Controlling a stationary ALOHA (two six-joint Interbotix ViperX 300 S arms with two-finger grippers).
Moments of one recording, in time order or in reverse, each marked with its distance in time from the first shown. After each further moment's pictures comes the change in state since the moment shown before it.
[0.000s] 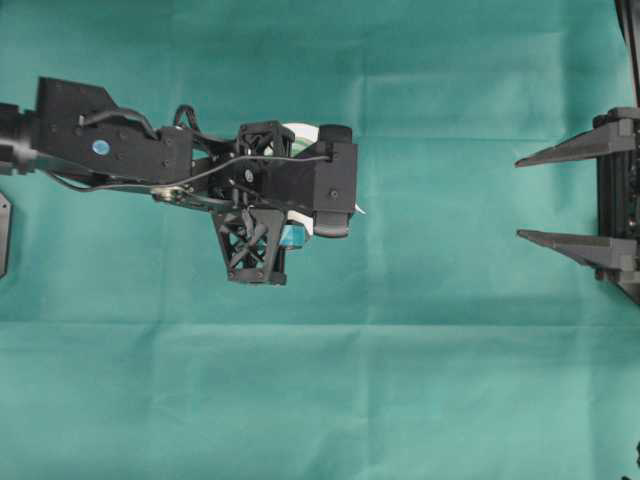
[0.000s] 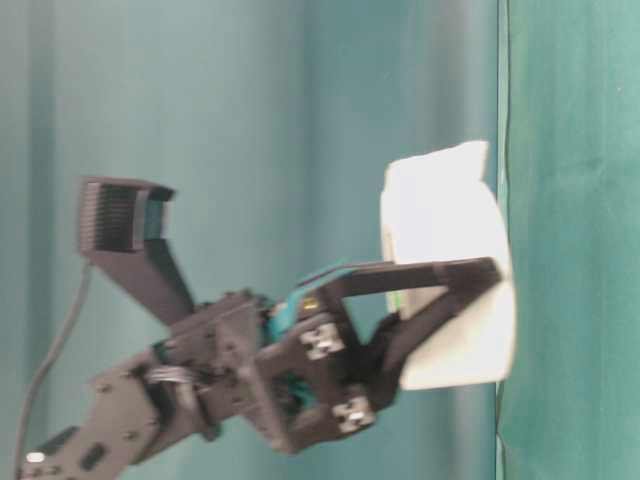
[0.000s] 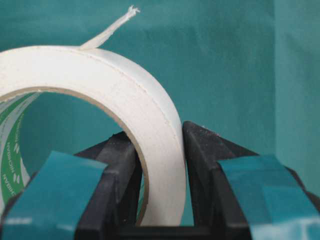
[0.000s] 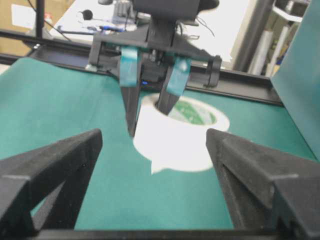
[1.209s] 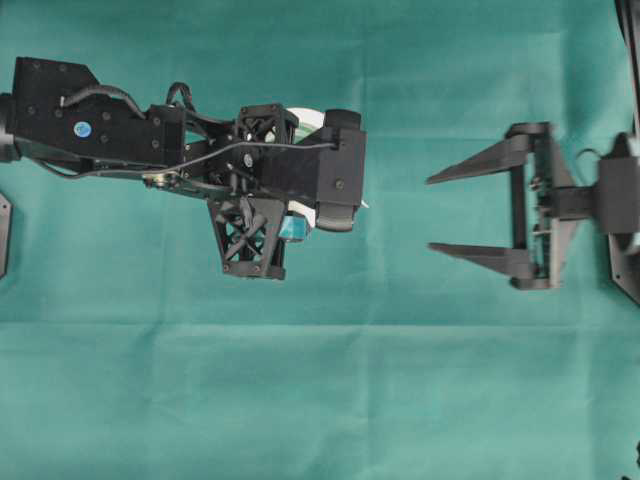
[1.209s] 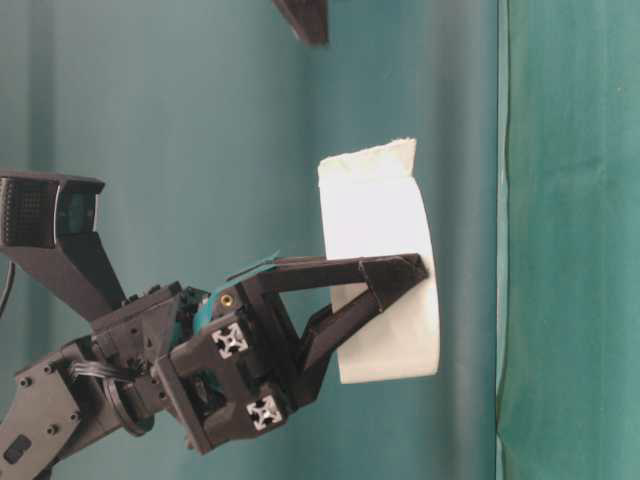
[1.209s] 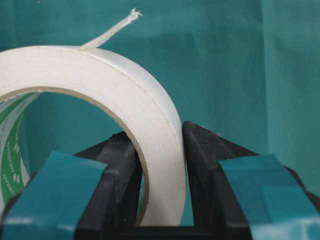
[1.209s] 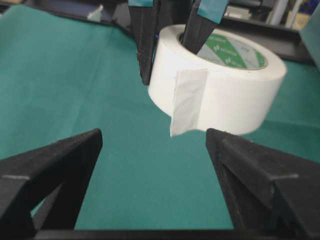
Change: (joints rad) left arm 0.000 -0.023 -0.078 0.000 0.104 0.021; right arm 0.000 0.500 -0.179 0.000 -0.155 -0.002
